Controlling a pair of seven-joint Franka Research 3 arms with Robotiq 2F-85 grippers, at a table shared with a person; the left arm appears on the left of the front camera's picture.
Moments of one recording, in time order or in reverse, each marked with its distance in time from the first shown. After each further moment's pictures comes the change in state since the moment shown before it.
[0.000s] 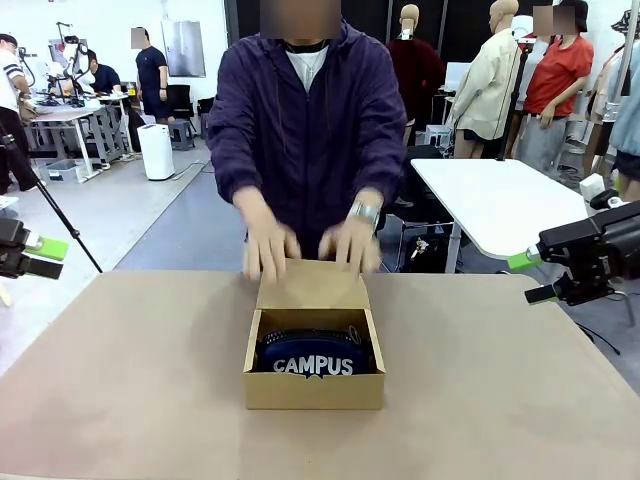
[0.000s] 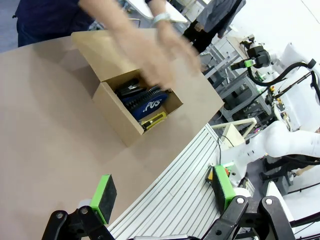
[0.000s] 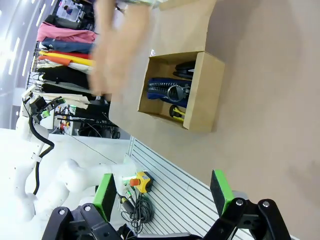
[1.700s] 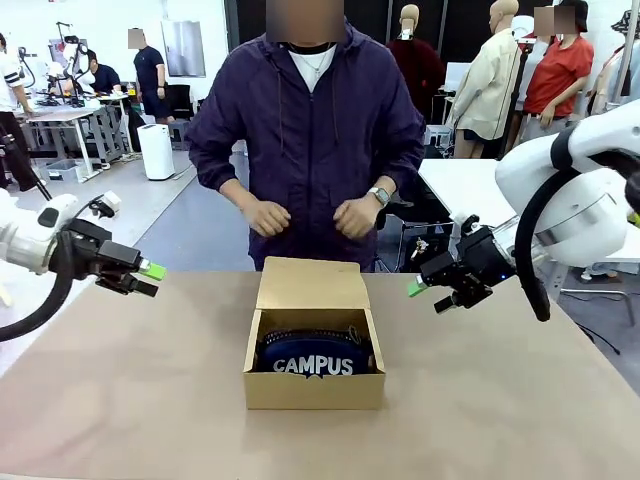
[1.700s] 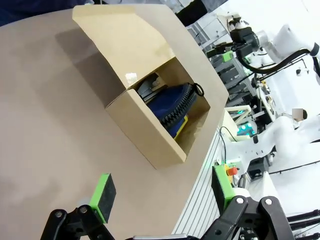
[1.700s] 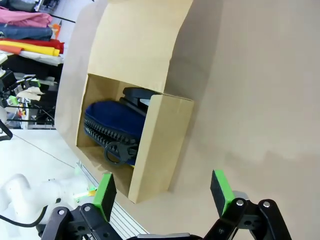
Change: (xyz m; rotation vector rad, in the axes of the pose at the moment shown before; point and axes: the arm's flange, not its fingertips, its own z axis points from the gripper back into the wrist) left arm 0.059 0.153 -0.150 -0.138 0.166 0.055; right arm 0.096 -0.045 -0.168 -0.193 0.121 0.081
